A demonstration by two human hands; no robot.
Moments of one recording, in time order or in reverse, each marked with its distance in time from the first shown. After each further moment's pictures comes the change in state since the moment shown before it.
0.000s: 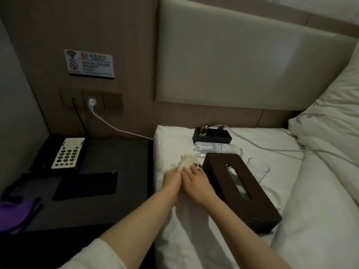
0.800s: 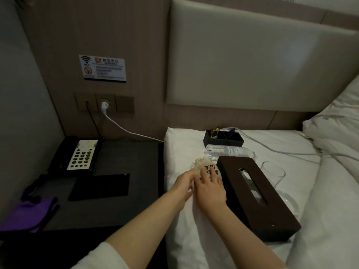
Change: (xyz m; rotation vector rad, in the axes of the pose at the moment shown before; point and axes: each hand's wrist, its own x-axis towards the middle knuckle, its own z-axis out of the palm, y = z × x) left_hand -0.003 0.000 -0.011 -0.136 -0.213 -0.156; right_hand 0.001 -0.005 0.014 -0.374 -0.039 0.112
